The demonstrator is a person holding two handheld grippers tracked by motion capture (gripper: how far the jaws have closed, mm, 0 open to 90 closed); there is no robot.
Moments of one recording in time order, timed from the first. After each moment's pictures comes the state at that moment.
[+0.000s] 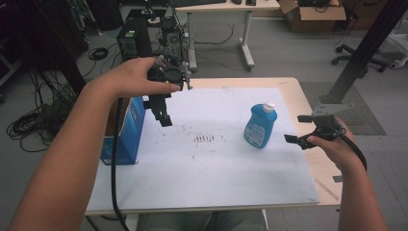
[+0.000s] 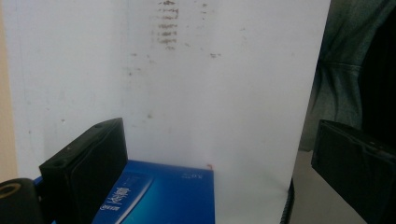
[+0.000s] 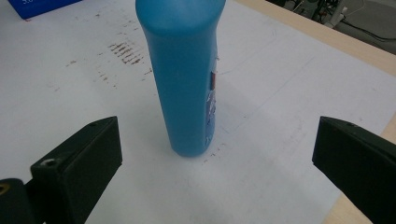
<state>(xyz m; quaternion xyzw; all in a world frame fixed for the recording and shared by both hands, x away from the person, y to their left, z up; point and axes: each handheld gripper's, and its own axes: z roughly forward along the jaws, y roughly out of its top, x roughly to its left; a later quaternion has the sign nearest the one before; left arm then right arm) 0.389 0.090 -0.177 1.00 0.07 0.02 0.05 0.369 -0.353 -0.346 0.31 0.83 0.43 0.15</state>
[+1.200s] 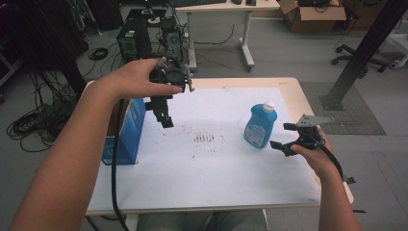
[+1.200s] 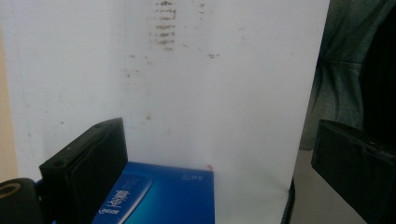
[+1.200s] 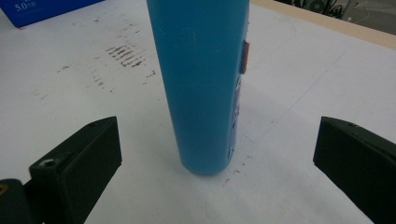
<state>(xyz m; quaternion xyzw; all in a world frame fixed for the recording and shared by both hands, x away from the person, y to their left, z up) 0.387 0.084 -0.180 1.00 0.06 0.02 0.04 0.374 -0.327 -0.399 0.31 0.81 0.47 0.15</state>
